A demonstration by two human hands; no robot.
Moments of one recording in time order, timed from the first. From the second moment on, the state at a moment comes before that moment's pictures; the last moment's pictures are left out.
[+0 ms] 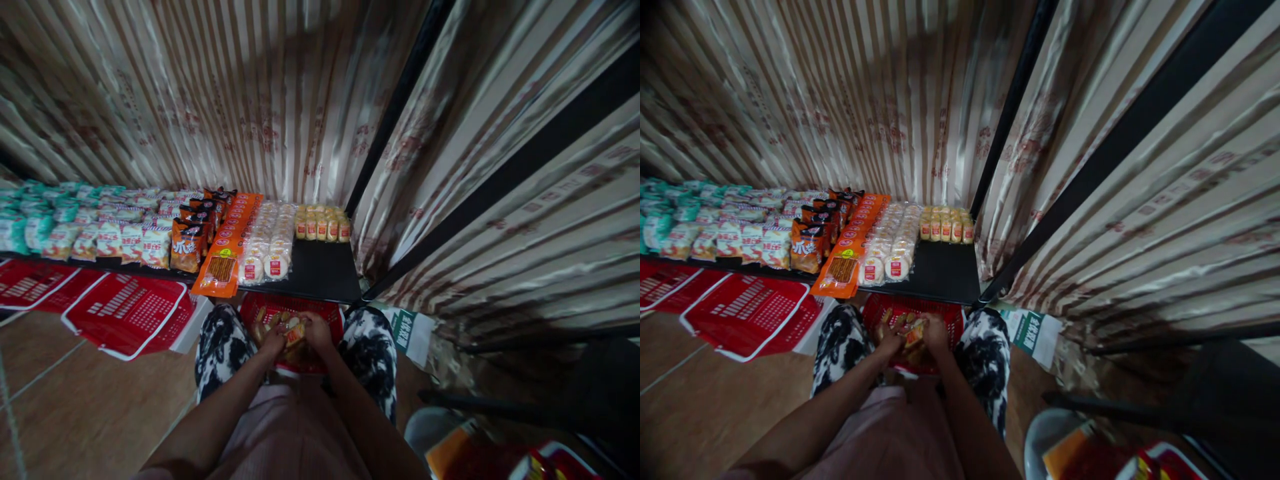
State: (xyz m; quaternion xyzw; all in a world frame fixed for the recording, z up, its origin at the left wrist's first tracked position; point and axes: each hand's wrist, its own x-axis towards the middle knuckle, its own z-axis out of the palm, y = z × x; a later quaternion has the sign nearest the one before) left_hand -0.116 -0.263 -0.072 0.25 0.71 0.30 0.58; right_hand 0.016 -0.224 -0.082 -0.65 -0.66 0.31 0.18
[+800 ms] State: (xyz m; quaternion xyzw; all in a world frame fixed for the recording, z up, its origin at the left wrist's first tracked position) left_hand -0.105 -0.259 -0.037 0.21 0.62 0.41 0.63; right_hand 0.016 -0.219 -0.031 -0.68 -0.57 0.32 0.35
